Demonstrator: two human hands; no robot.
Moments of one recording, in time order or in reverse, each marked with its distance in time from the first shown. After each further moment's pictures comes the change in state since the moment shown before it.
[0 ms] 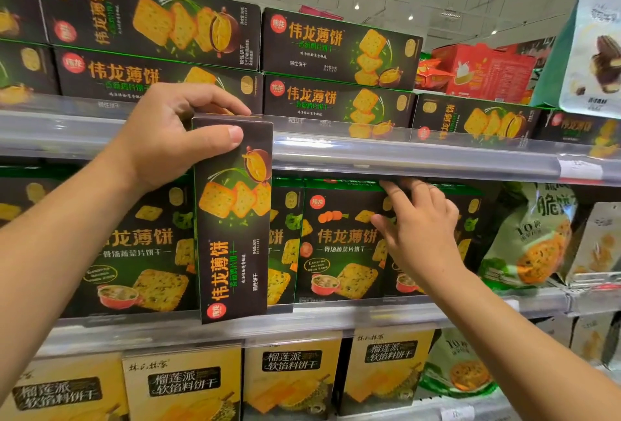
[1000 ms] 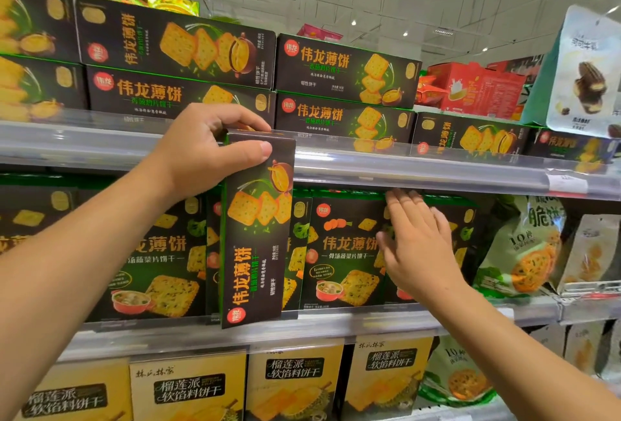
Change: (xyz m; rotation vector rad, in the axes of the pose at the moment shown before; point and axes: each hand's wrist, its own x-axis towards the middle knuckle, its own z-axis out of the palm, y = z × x) left_hand 0.001 0.008 0.004 0.034 -0.007 -0.063; right_hand -0.012 -0.015 -0.020 -0.027 -0.136 -0.033
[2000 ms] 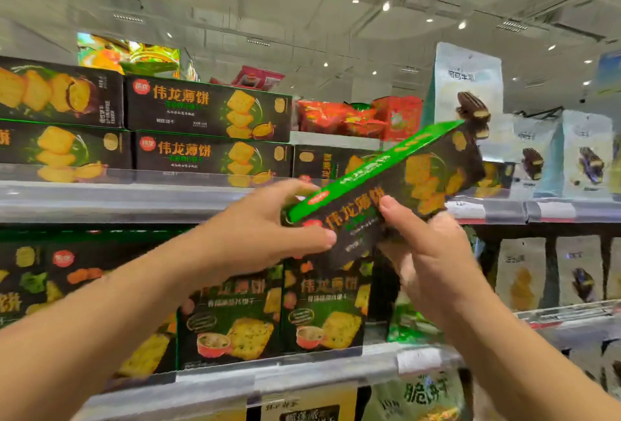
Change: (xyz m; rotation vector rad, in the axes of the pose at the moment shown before) left_hand 0.035 0.091 0.191 -0.106 -0.367 -0.188; right_hand 0.004 0.110 -0.097 1.877 0.106 0.243
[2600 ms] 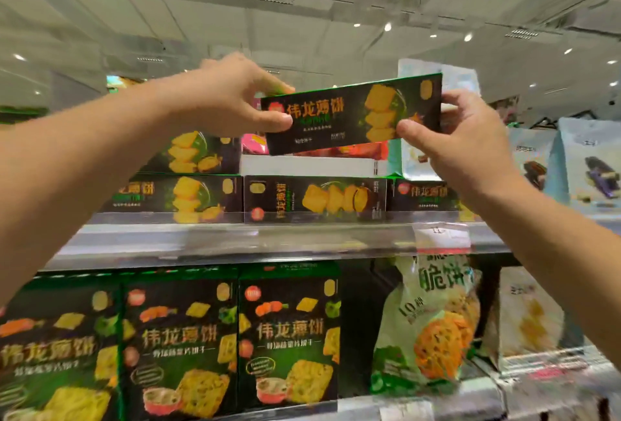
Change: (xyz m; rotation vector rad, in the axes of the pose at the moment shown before) left_hand 0.132 0.100 -0.068 0.940 0.209 0.136; right_hand 0.144 -0.097 -0.085 -0.877 0.173 -0.480
